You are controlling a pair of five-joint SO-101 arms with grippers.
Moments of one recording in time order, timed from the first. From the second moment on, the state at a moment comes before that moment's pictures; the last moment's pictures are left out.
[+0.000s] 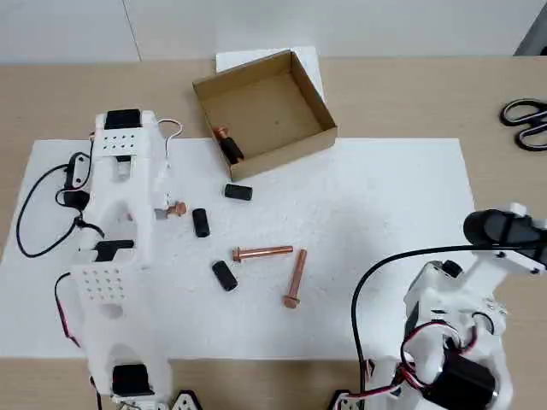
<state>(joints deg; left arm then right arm) -8.2 40.5 -30.7 98.9 97.8 20.8 -82.7 50.6 85.1 -9.1</state>
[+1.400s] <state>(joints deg) -2.4 44.5 -36.5 99.3 90.6 20.8 -82.7 50.6 85.1 -9.1</state>
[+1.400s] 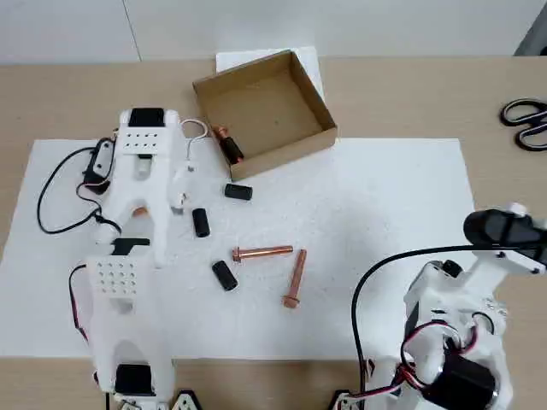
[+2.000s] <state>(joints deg) 8.4 18.7 -39.5 99.8 44.1 20.8 -82.7 50.6 85.1 -9.1</state>
